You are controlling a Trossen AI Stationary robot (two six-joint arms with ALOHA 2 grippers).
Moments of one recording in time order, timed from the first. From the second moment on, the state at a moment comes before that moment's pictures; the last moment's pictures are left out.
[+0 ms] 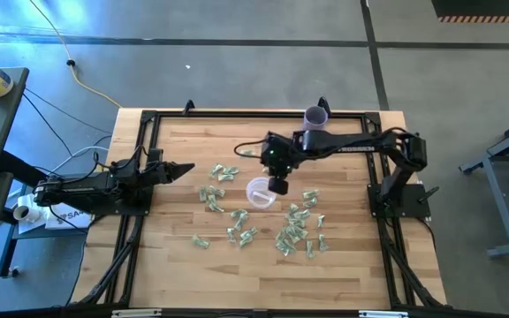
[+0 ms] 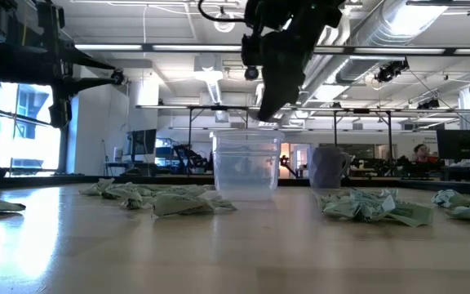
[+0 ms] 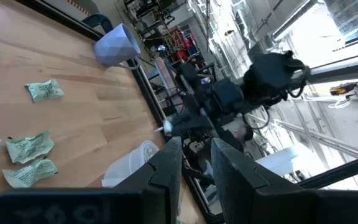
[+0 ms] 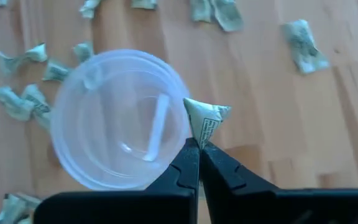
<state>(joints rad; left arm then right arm) 0.08 0.01 0.01 0.05 -0.23 -1.08 -0.17 1.76 1.40 -0.71 -0.09 0.06</state>
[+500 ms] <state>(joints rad) 0.08 0.01 0.01 0.05 -0.22 -1.08 -0.06 1.85 1.41 -0.66 -0.18 0.04</state>
